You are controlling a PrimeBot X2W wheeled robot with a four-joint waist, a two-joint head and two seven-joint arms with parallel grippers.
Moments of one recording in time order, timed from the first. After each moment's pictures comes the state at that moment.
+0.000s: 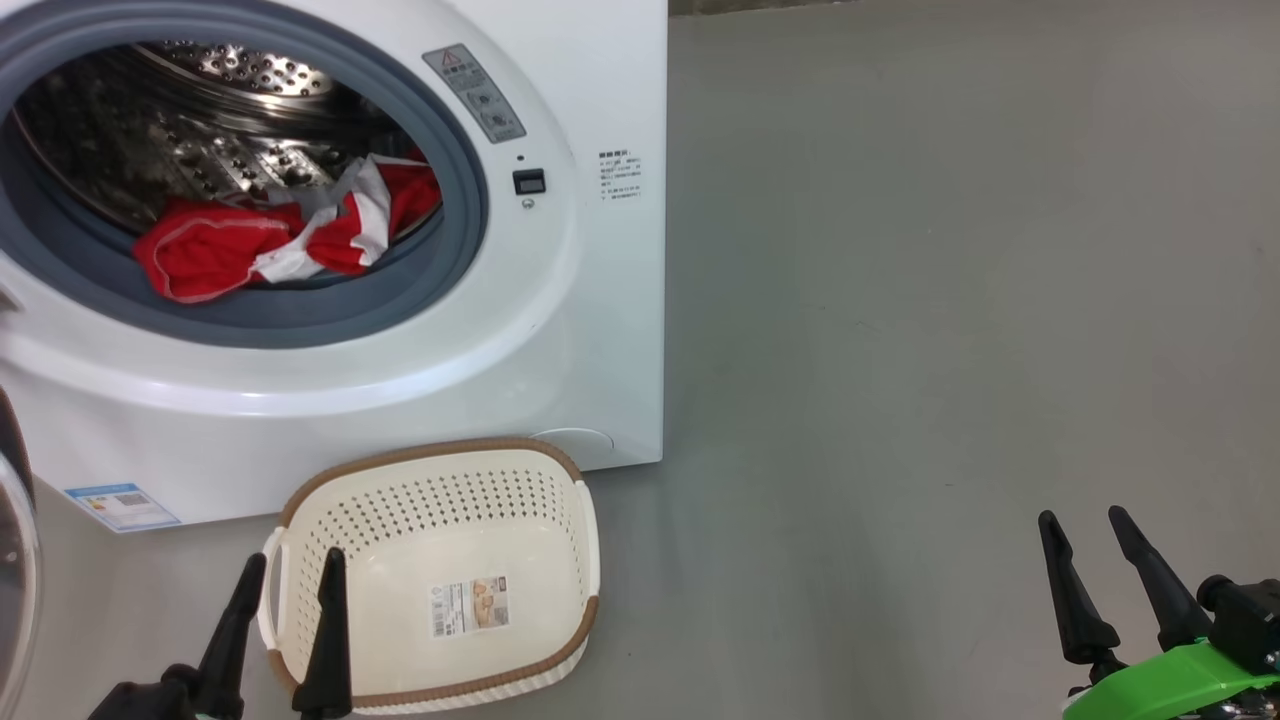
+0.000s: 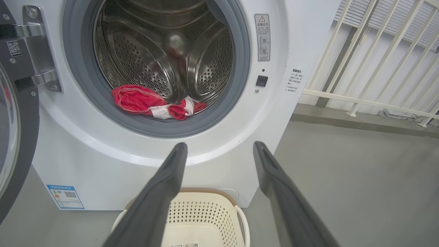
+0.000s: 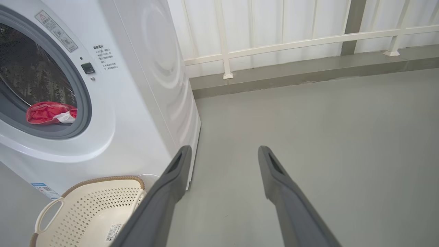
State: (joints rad) left arm 0.01 0.07 0.06 0.16 -0.33 -0.13 -0.26; right arm 0.03 -0.19 -0.01 0.28 0.46 0.12 -0.25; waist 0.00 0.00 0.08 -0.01
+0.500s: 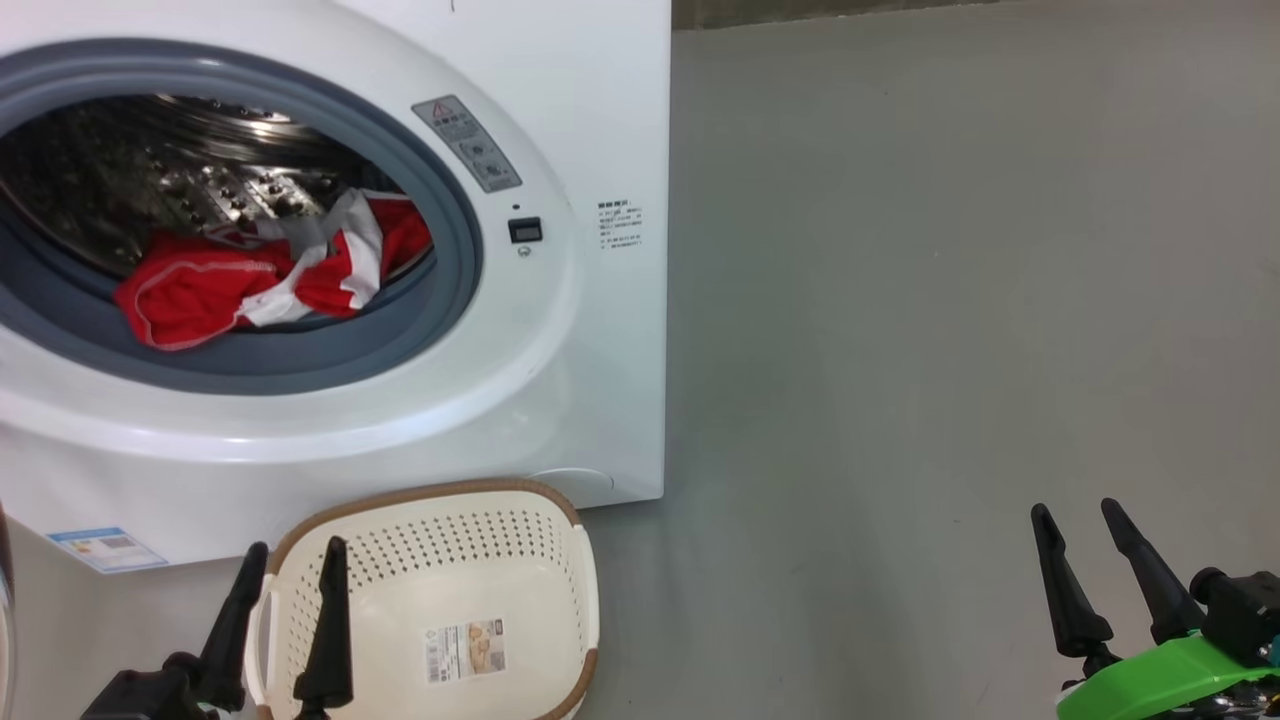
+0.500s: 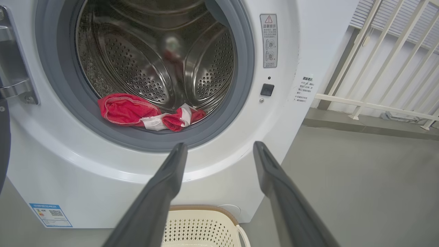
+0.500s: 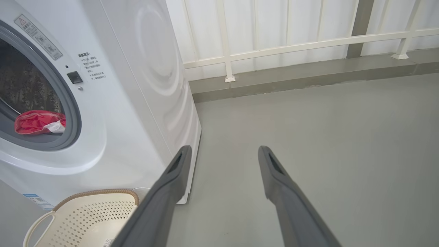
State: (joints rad) left arm -0.01 0.07 0.05 0.17 -0.33 -0.13 -0.26; right arm 0.01 -0.19 0.00 0.28 0.46 0.12 -0.25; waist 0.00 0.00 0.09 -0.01
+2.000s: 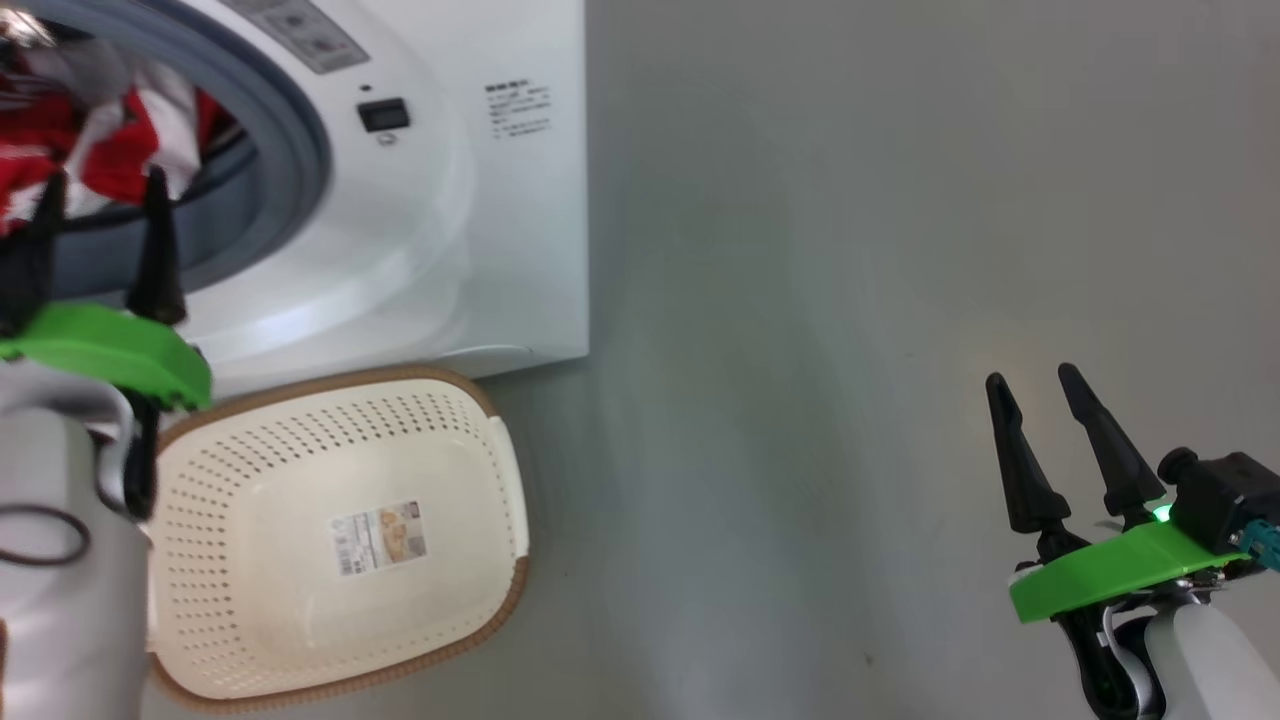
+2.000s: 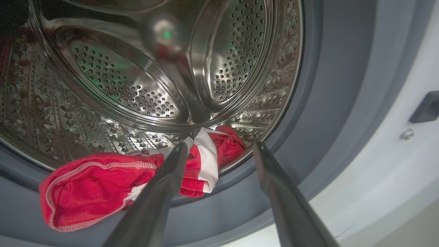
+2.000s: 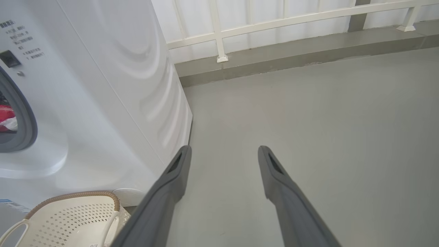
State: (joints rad) left arm -0.80 0.21 0.09 0.79 -0.16 -0.13 -0.26; right arm -0.18 -0.15 0.05 0.26 0.46 0.12 -0.26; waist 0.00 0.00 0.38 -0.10
